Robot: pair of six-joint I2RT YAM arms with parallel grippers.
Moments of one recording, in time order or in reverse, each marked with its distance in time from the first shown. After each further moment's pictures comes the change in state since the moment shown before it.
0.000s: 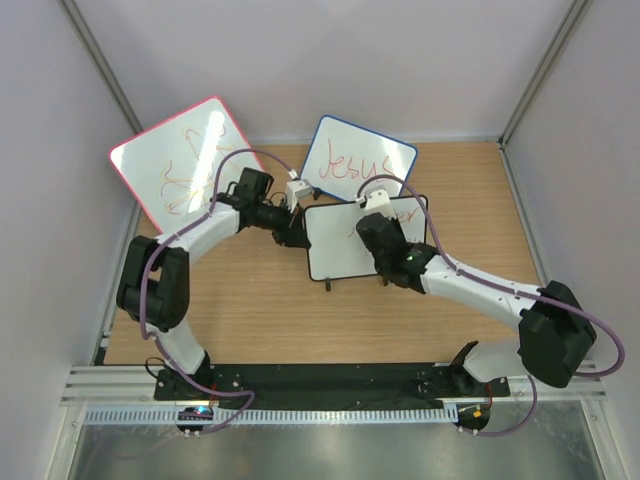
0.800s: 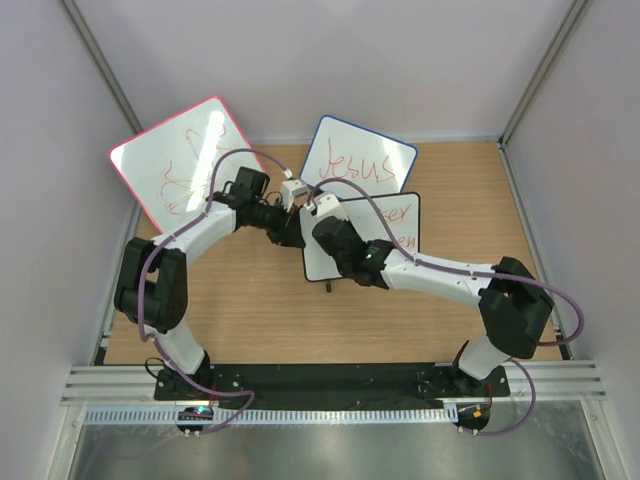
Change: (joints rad) left arm 0.016 -0.016 0.001 -0.049 -0.054 -0.008; right arm 0.161 0.228 0.202 0.009 -0.071 -0.006
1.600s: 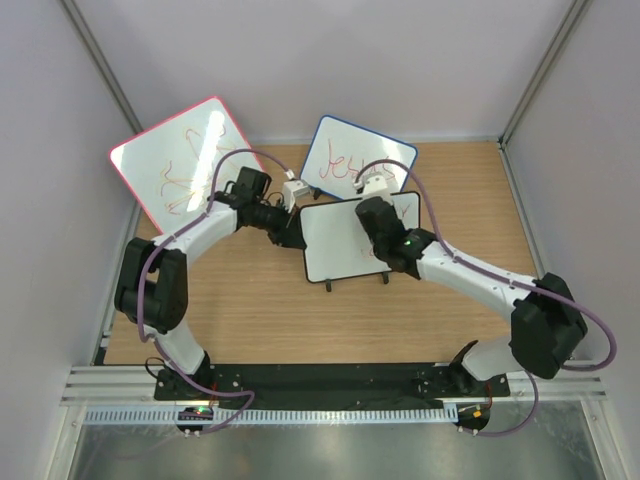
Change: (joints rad) left arm -0.012 0.000 0.007 -0.010 0.003 0.002; right arm -0.273 -0.216 -0.122 -0.023 -0.039 0.009
